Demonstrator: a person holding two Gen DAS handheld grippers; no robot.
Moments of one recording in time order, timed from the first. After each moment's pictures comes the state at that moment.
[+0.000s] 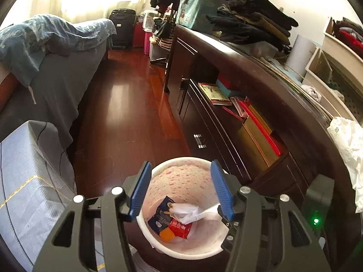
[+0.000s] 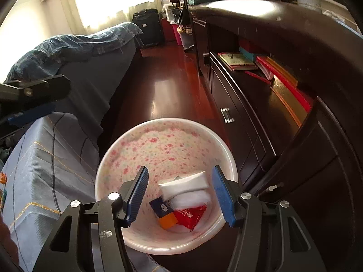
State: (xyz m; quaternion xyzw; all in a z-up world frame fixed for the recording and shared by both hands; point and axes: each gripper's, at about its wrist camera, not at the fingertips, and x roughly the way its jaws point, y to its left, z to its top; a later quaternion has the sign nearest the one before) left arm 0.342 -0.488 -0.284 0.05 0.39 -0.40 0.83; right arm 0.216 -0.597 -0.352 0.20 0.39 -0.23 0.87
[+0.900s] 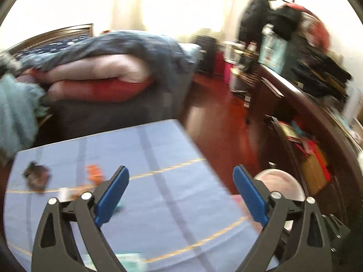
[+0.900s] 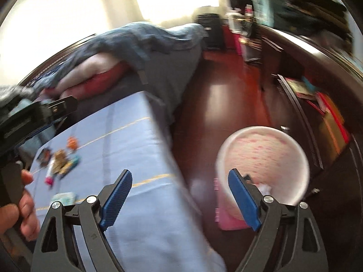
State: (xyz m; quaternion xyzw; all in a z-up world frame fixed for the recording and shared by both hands) left arm 0.335 -0.231 -0.216 0.00 0.33 -0.15 0.93; right arm 0.225 -0.419 -0.266 0.14 0.37 -0.06 0.91
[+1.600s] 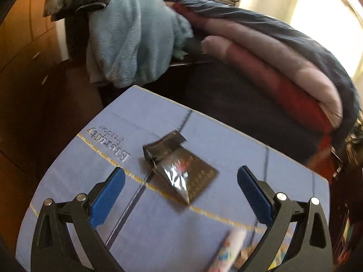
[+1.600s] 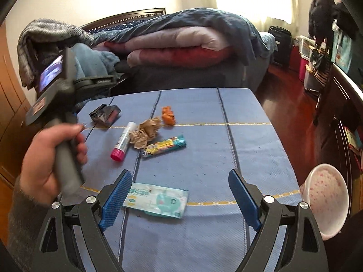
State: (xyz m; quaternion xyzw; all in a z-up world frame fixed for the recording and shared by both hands) left arm 0.444 0.025 -0.273 -0.18 0.41 0.22 0.87; right arm 0.264 -0.229 -0.254 0.02 0.39 0.09 0.92
